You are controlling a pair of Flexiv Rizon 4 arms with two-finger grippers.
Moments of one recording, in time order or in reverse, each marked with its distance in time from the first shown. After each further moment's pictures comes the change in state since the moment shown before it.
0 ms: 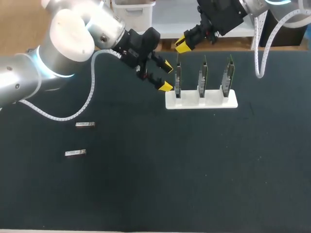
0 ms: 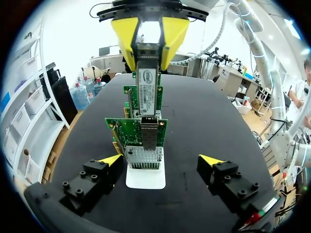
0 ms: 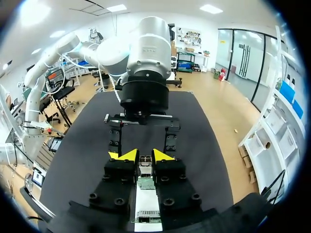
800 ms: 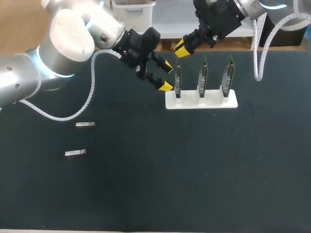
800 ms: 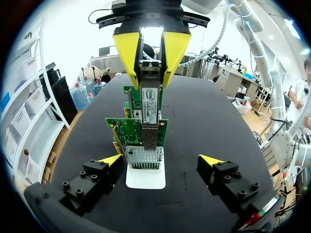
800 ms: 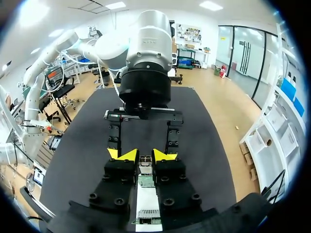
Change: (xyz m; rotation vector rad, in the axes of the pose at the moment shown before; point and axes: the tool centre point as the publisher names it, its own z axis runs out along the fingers) left arm 0.000 0.000 0.000 0.000 0.000 0.000; right arm 0.009 0.001 0.009 -0.006 0.032 0.010
